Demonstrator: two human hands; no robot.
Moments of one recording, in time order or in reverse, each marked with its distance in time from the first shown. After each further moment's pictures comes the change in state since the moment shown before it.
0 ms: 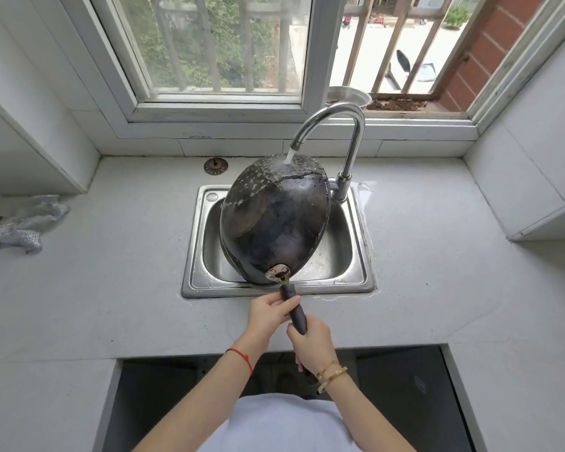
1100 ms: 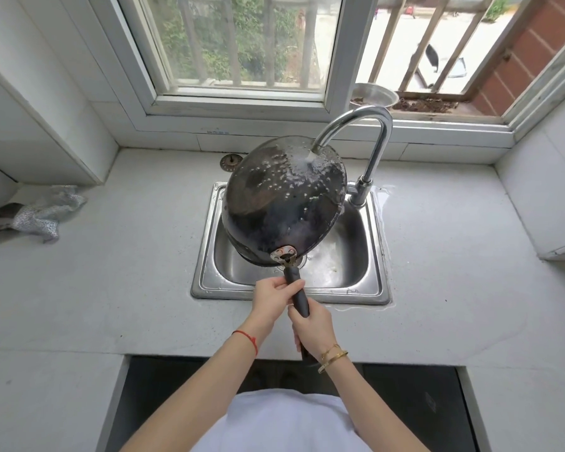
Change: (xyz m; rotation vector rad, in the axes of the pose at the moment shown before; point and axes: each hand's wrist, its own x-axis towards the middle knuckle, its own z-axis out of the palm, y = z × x) left_hand 0.030 0.036 -0.002 0.094 0.075 0.076; right_hand 0.044 -0.028 0.001 0.115 -0.021 -0.073
